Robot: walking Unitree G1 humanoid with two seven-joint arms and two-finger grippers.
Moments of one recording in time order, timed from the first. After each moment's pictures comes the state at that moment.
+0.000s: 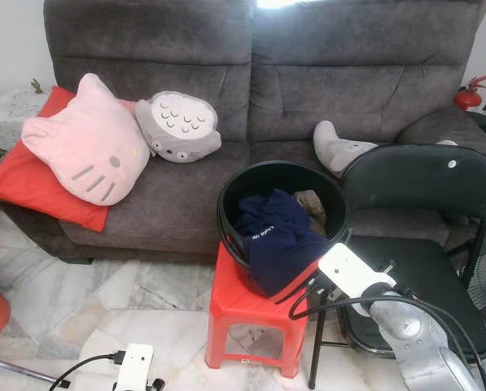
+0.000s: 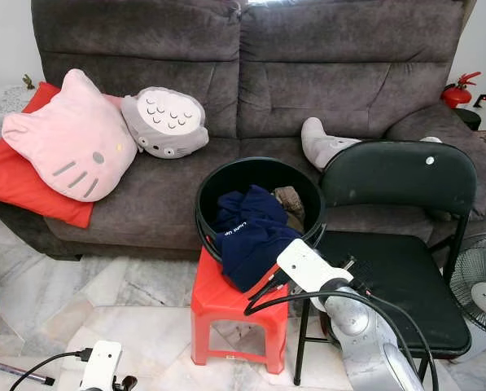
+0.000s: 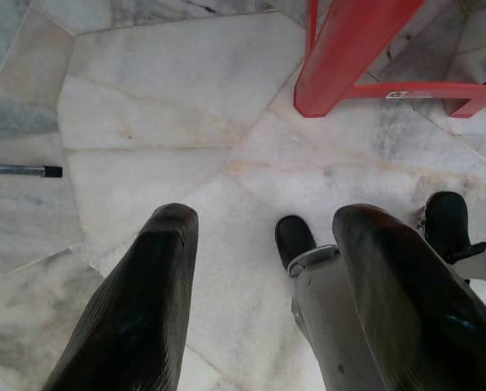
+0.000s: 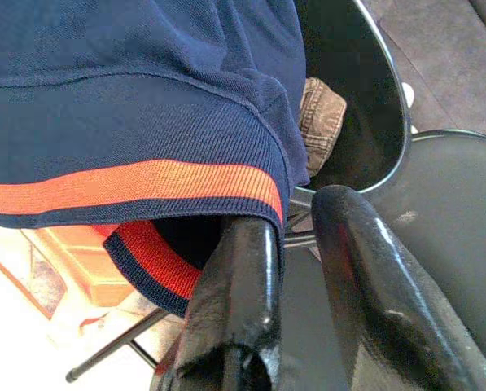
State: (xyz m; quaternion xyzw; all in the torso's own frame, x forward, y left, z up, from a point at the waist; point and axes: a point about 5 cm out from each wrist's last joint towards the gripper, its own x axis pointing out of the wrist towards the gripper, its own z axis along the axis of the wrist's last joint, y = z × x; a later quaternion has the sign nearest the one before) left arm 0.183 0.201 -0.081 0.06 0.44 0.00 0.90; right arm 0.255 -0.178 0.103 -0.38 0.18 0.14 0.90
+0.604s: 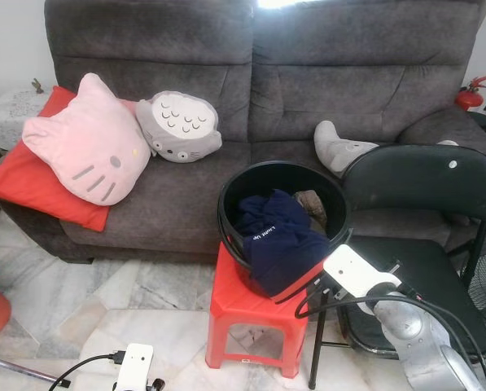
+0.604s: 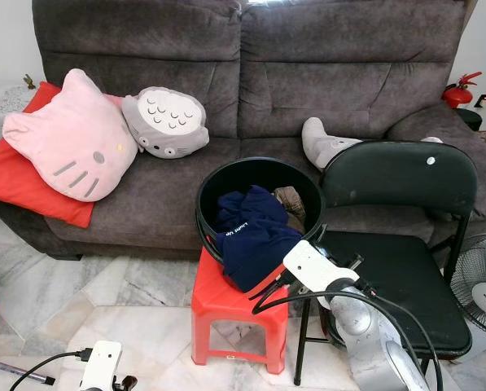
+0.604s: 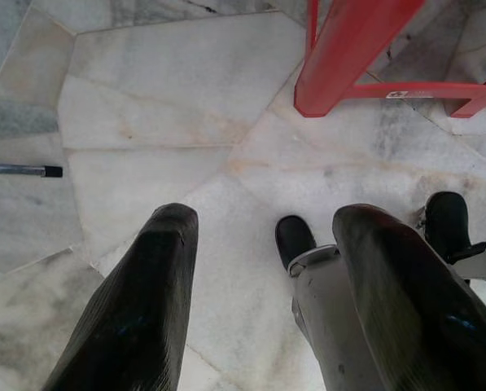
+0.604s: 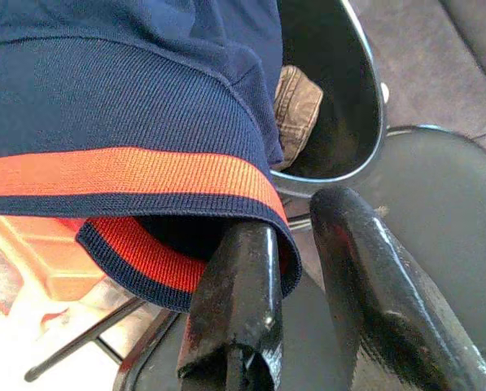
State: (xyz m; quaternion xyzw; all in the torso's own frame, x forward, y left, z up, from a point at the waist) left arm 0.183 0.201 -0.081 0.06 0.44 0.00 0.90; right arm 0.261 -0.189 0.097 -0.41 0.16 0.12 0.89
